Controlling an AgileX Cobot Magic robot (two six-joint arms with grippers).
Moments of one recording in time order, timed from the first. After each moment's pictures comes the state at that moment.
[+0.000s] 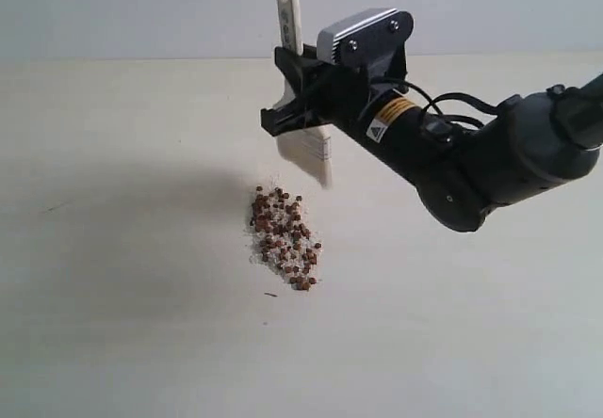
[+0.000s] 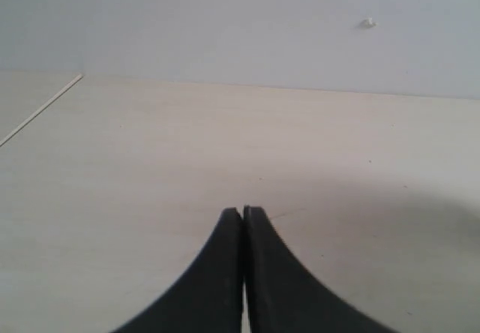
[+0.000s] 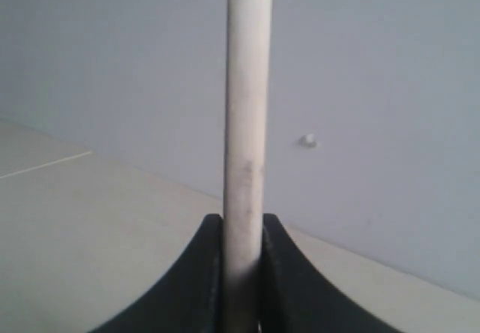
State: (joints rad) left arm -0.12 0.01 0.00 0.02 0.28 -0.08; right arm 0.56 2.02 -0.86 -0.13 -1.11 0.09
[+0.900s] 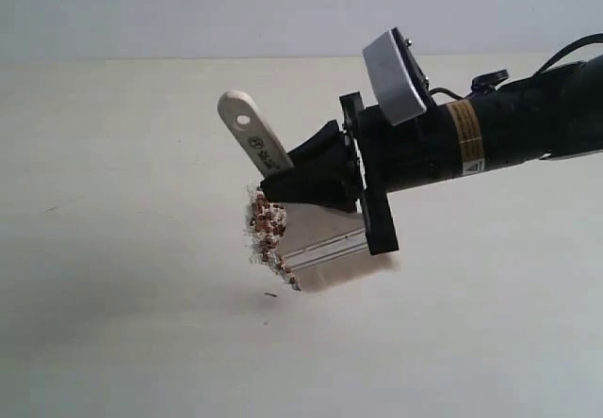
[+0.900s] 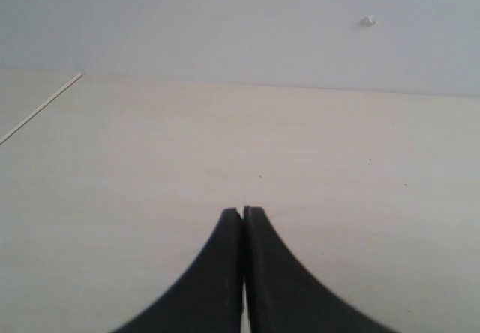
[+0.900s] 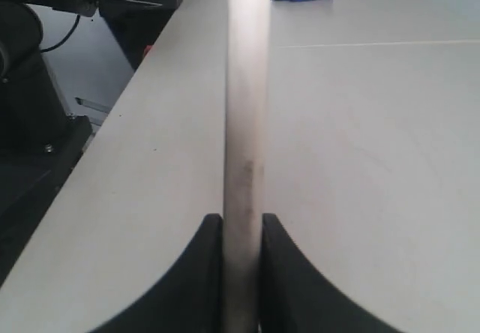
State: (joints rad) left arm -0.12 0.01 0.00 0.02 0.29 -0.08; right arm 0.32 1.85 -0.86 -1.51 -1.20 0.77
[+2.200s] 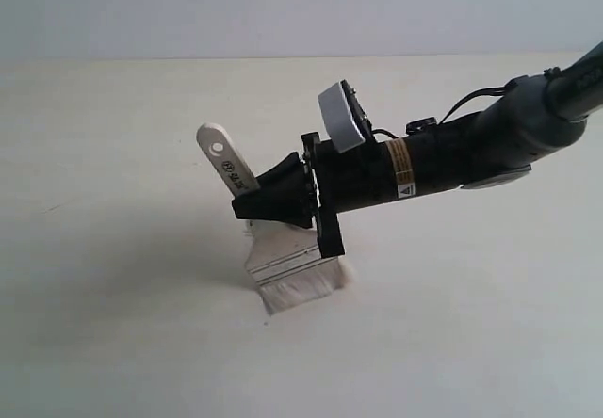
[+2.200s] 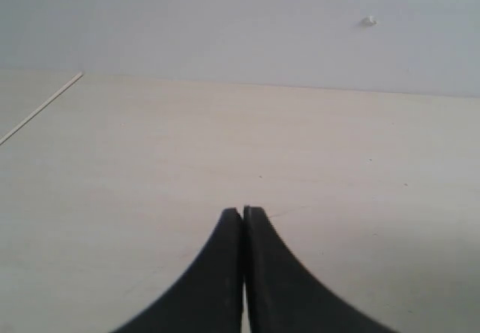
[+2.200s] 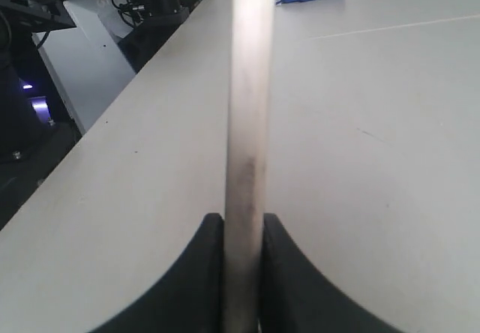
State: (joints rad) left arm -0.12 0.01 0.00 0.02 0.29 -0.08; right arm 0.37 2.19 -1.05 -1.42 -1.27 0.70
